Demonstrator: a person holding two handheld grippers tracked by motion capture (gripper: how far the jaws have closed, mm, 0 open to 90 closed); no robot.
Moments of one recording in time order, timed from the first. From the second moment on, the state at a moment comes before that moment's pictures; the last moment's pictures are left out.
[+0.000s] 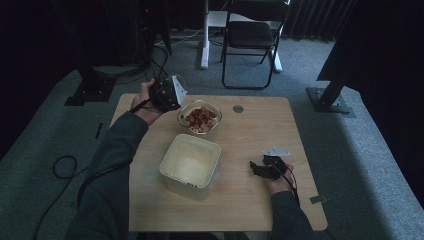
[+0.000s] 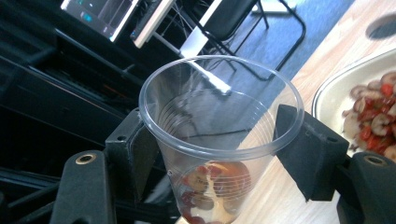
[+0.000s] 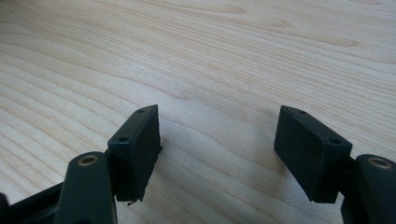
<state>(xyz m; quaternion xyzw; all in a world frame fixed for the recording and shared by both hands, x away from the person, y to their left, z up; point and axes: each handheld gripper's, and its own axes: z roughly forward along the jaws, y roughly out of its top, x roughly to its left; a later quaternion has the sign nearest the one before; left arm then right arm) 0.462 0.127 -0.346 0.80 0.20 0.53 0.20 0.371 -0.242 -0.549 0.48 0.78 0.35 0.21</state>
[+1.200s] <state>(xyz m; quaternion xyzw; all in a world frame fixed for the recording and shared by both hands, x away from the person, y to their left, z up) 0.433 0.069 -0.362 0.79 -0.08 0.60 -0.07 0.371 -0.242 -0.549 0.48 0.78 0.35 0.21</state>
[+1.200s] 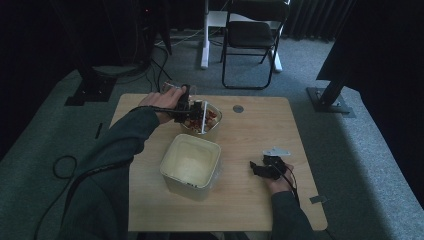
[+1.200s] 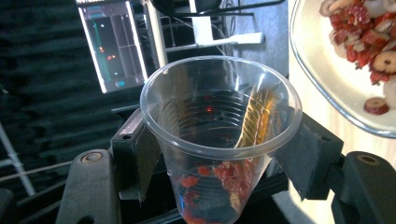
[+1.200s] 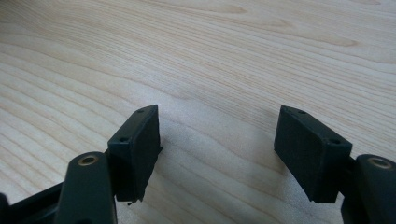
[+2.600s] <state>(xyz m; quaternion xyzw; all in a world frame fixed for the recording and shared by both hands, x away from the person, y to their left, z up) 0.433 0.063 -0.368 0.76 -0.16 0.61 -0.16 0.371 -0.242 -0.549 0.48 0.78 0.35 0.21</state>
